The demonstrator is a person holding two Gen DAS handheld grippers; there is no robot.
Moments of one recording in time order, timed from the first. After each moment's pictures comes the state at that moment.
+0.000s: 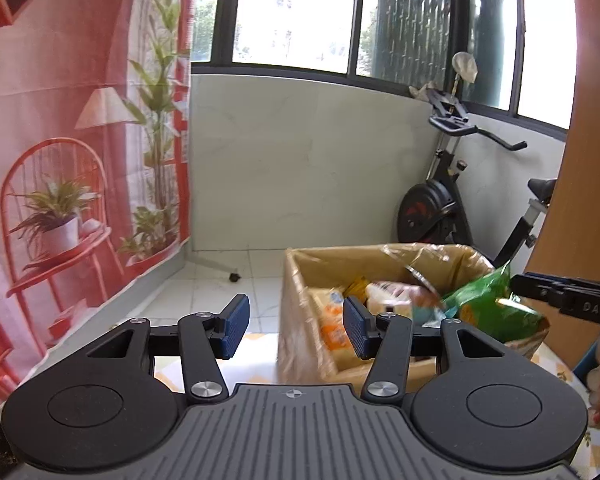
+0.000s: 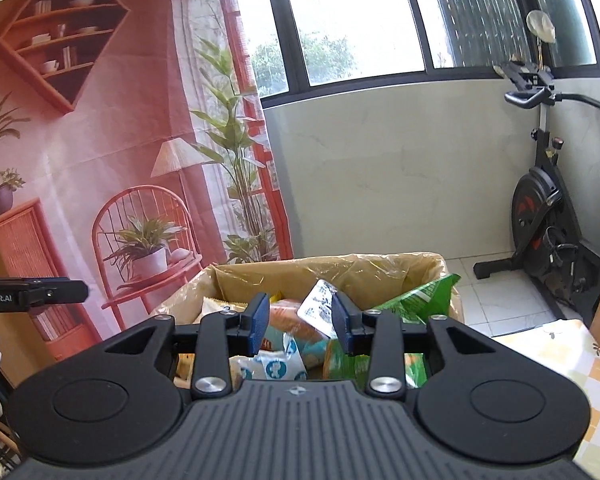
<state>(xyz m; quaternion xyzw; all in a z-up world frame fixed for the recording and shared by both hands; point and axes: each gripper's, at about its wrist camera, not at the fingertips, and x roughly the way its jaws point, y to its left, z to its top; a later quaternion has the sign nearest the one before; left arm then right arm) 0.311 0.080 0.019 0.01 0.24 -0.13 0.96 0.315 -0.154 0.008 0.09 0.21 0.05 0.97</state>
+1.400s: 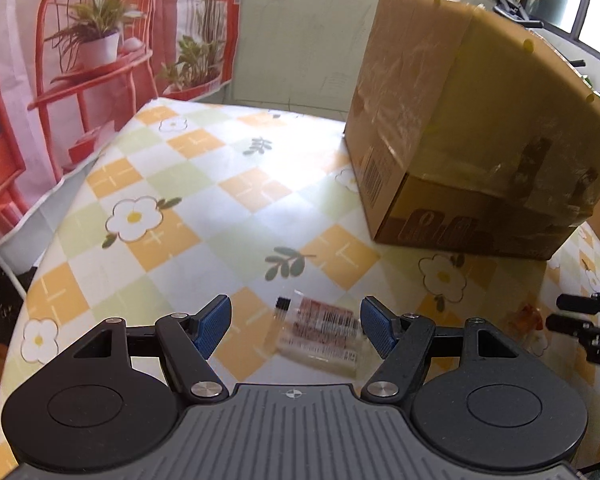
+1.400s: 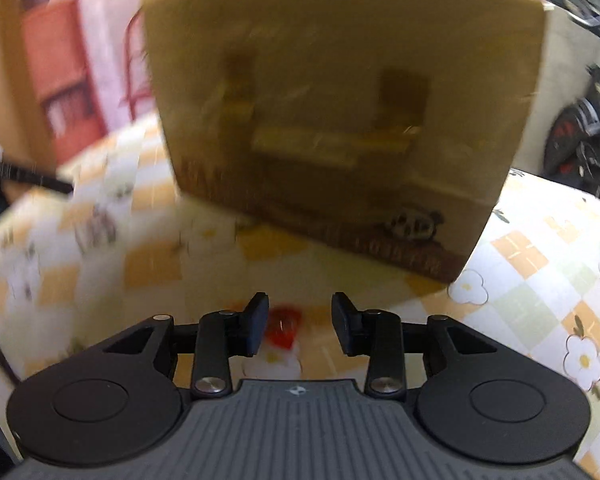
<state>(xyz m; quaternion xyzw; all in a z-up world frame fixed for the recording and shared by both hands) 0.260 0.147 -0.160 -0.03 0.42 -0.08 0.90 0.238 -0.120 -0.176 -0.05 0.40 0.12 0.91</state>
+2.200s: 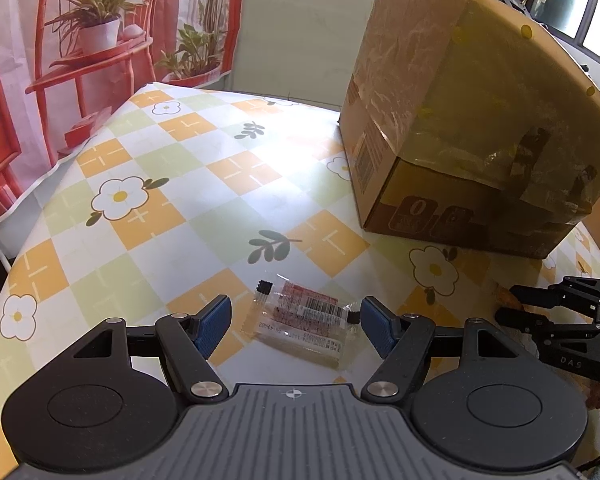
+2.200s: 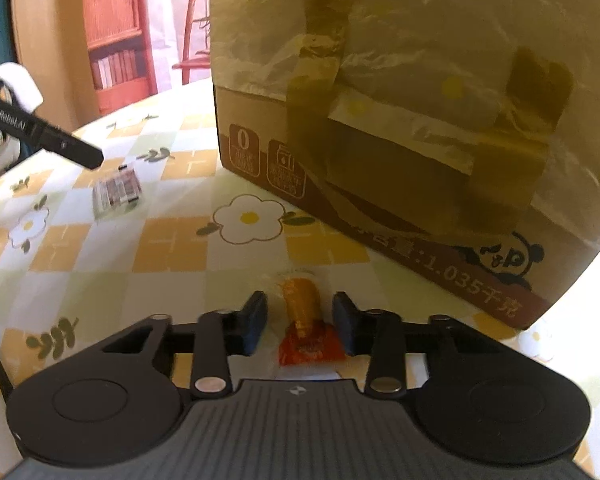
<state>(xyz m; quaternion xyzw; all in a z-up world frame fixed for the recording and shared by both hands) 0.256 0.136 -0.171 -0.05 0.43 -0.08 0.90 0.263 -0.096 -0.210 -0.09 0.39 0.20 0.90</state>
